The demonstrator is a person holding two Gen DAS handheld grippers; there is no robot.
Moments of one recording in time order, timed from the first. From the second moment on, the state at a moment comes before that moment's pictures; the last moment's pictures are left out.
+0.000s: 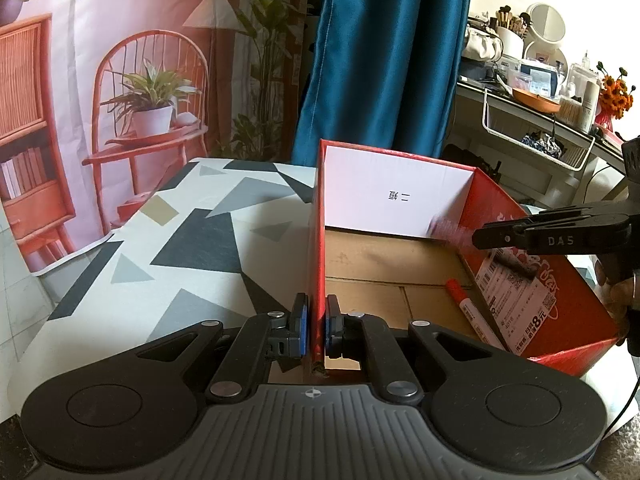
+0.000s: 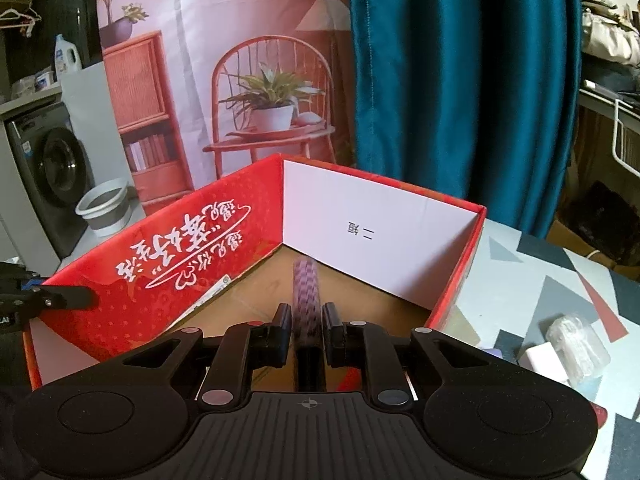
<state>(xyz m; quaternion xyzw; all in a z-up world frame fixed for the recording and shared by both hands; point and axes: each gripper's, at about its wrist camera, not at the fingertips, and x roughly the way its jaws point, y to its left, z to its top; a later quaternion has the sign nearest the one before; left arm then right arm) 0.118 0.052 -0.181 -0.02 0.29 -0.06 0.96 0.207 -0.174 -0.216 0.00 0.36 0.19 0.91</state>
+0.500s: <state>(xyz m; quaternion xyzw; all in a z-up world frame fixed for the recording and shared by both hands) 0.118 0.051 -0.181 -0.02 0.29 -0.06 0.96 0.184 -0.205 -0.196 0.02 0.27 0.13 0.95</state>
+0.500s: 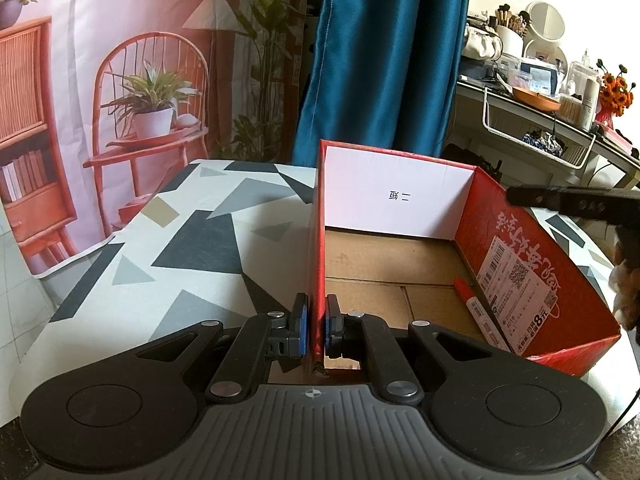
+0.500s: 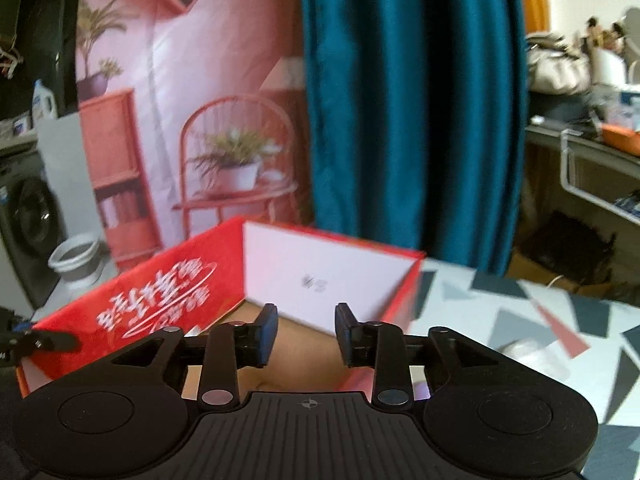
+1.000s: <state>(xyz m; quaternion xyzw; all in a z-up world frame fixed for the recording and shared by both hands) 0.118 0.050 -0.181 -0.02 0.29 -0.05 0.96 0.155 -0.290 -0.241 0.05 0.28 0.01 0.96</state>
